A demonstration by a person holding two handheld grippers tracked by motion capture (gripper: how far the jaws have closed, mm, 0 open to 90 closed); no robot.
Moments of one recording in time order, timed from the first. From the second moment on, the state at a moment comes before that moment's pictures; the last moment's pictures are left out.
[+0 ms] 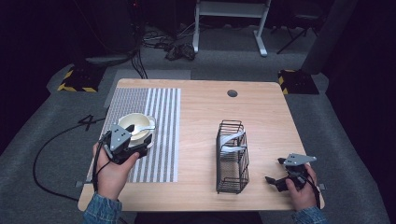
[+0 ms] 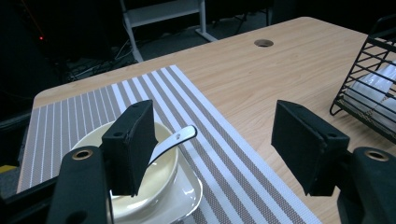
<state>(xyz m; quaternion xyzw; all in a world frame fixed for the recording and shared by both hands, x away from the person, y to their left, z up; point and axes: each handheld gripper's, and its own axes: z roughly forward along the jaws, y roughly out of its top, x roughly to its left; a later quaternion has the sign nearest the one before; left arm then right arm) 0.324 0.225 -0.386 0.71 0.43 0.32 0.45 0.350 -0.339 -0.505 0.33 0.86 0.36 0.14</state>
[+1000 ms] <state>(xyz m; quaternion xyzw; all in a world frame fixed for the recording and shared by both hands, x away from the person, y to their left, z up) 0.284 0.268 -0.410 0.72 0.44 0.31 0.44 0.350 -0.339 -0.505 0.33 0.86 0.36 0.14</state>
